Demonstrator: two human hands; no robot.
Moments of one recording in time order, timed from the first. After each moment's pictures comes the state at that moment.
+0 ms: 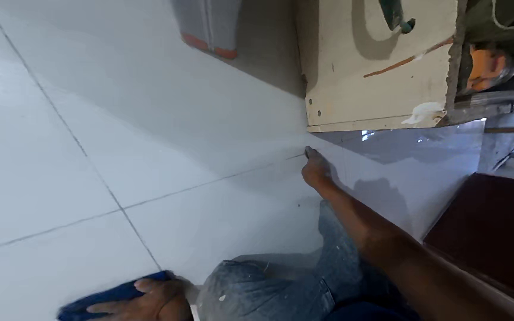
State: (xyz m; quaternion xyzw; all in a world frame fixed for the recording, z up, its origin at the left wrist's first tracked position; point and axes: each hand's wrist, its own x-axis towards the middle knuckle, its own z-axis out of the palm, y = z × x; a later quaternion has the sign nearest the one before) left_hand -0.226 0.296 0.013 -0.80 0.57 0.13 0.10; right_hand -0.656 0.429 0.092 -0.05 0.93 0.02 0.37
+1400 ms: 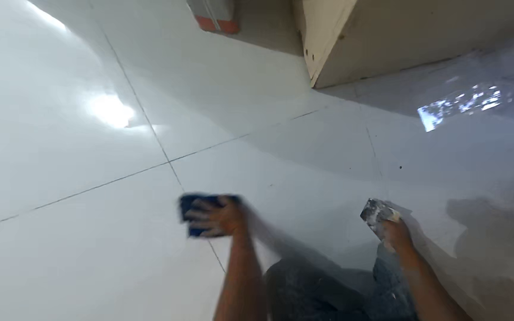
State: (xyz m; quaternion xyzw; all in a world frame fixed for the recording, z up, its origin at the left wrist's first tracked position) left_hand -0.318 0.374 0.028 -0.69 0.71 0.14 0.05; right_hand -0.444 0.740 0.114 0.33 0.81 -0.40 0.30
